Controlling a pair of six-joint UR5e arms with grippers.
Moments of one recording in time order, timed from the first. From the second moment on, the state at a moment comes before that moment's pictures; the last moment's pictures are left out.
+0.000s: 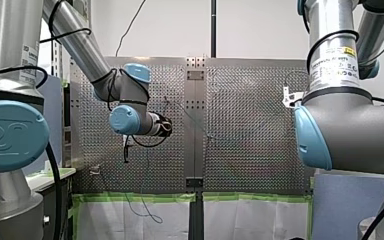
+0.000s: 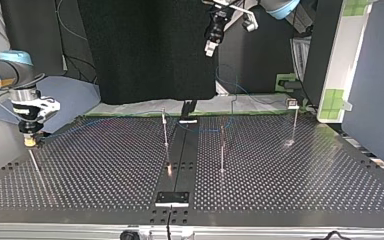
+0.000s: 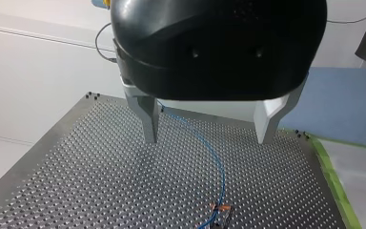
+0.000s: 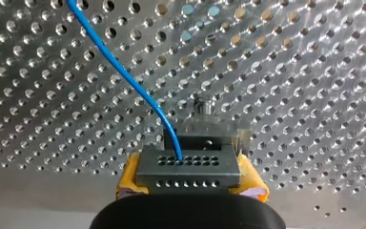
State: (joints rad) left arm -0.69 -1.65 -2.35 -2.38 -1.92 -1.73; right arm 1.51 -1.10 1.51 -0.39 1.23 1.51
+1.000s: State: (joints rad) left arm -0.69 -1.65 -2.35 -2.38 -1.92 -1.72; right arm 1.50 -1.09 1.50 -0.41 1.15 1.53
